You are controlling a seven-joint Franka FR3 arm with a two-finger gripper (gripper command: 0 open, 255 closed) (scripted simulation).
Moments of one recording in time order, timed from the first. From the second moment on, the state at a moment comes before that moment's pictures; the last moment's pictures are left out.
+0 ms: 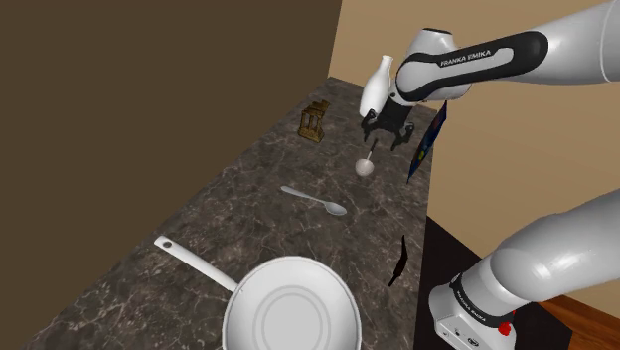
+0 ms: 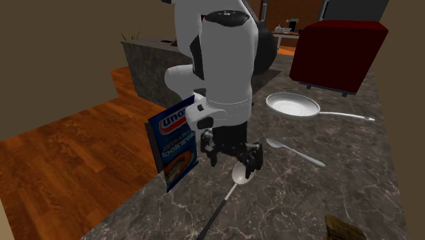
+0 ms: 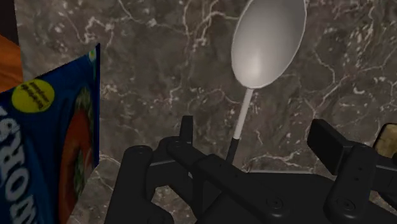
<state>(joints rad) -0.20 -0.23 -0.02 -2.40 0.08 2.22 0.69</state>
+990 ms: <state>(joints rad) -0.22 -0.05 -0.04 -2.40 0.14 2.42 0.75</state>
